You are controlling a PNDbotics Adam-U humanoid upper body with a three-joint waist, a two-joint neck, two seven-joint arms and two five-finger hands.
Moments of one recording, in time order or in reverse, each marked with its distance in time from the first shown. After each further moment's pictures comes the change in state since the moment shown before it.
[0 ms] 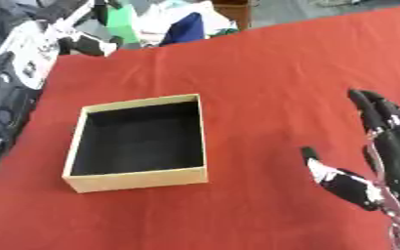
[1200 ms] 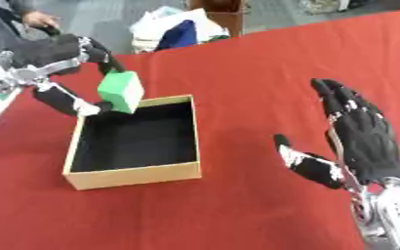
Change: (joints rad) left arm 0.302 0.071 -0.301 -0.473 0.222 -0.092 -0.261; right arm 0.019 -0.009 -0.006 0.006 0.016 -0.001 0.000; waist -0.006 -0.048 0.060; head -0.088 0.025
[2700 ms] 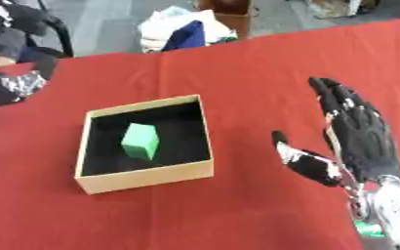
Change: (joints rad) left arm 0.393 -0.107 0.404 -0.491 0.503 0.218 0.450; right arm 0.001 0.000 -0.013 0.000 -0.017 0.013 -0.012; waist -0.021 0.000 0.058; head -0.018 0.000
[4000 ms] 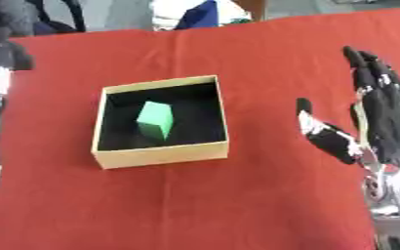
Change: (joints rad) left arm 0.185 -0.300 0.034 -0.043 0.111 0.060 0.062; right arm 0.007 0.002 -0.021 -0.001 -0.062 0.040 -0.098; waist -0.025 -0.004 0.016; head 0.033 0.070
